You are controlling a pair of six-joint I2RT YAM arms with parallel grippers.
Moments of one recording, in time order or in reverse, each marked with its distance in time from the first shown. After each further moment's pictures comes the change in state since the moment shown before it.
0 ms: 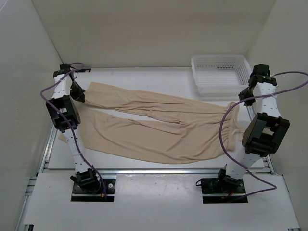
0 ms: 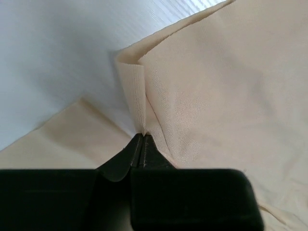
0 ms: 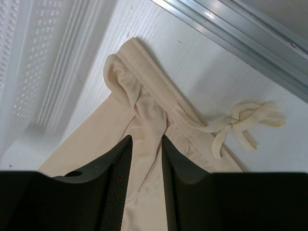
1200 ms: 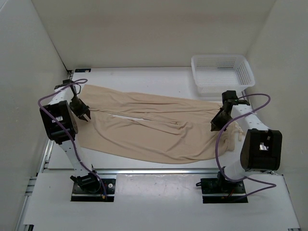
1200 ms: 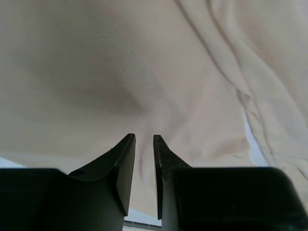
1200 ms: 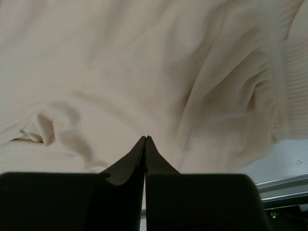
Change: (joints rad) left arm 0.008 -0.418 -0.618 0.076 0.048 -0.017; right arm 0.261 -0.265 -0.528 0.050 -0.236 -0.034
